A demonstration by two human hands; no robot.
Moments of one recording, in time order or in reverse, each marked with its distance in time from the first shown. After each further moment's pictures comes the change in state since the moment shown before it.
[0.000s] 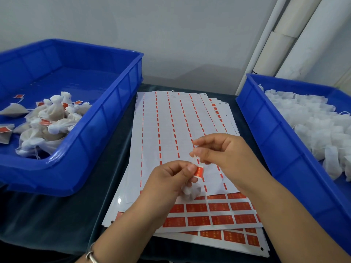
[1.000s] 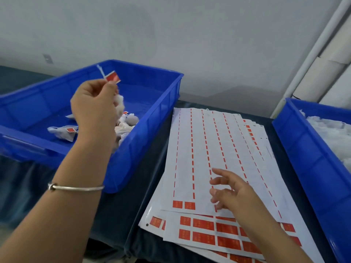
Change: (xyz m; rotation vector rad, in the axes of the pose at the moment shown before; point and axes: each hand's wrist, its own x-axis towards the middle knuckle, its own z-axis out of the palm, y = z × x) left_hand 0.011 0.118 -0.148 -0.122 0.997 0.549; right_hand -0.010 0.027 0.050 -0.010 -0.063 0.216
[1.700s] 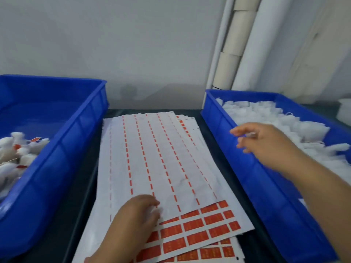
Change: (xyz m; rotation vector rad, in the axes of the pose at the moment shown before) left_hand -0.164 -0.104 0.035 0.931 -1.134 0.095; right_hand -0.021 -0.030 -0.175 -0.363 0.488 0.062
